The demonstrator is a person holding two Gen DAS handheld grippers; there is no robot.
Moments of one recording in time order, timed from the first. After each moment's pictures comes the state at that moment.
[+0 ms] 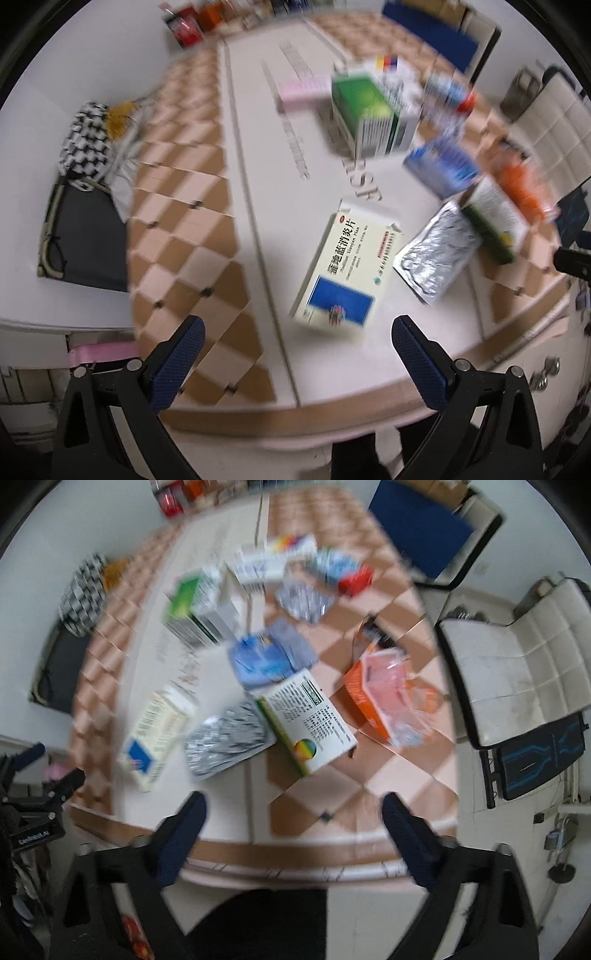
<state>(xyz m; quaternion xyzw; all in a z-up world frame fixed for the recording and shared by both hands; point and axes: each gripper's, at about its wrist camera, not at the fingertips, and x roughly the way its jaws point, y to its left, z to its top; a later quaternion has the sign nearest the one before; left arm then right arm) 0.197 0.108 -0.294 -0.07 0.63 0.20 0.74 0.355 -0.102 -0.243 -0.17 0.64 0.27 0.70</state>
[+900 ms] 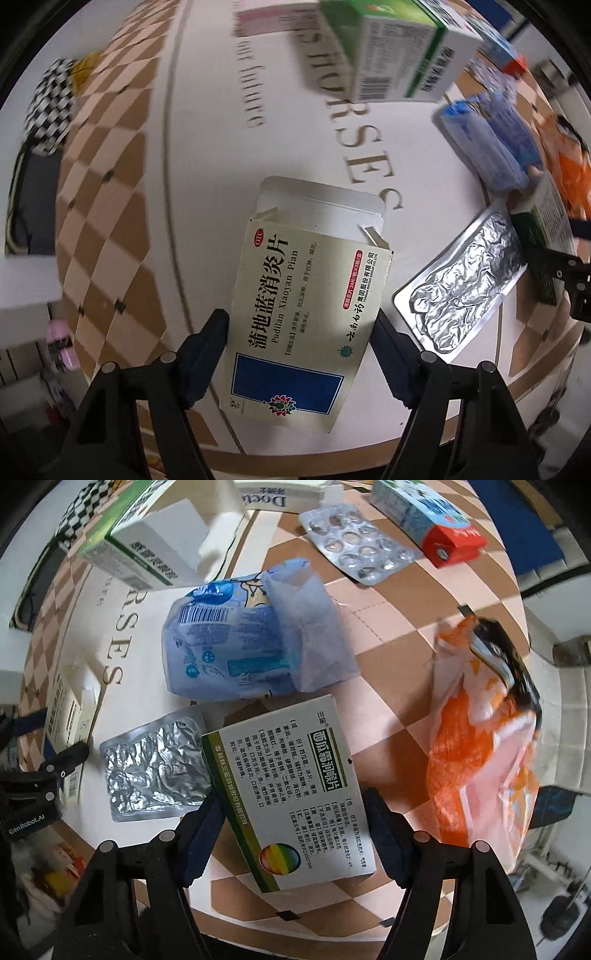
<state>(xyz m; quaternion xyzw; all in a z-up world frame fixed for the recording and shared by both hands) 0.208 0.117 -0.345 -0.14 0.69 0.21 0.68 0.379 -0.032 -0.364 -0.26 0.67 0.30 0.62</state>
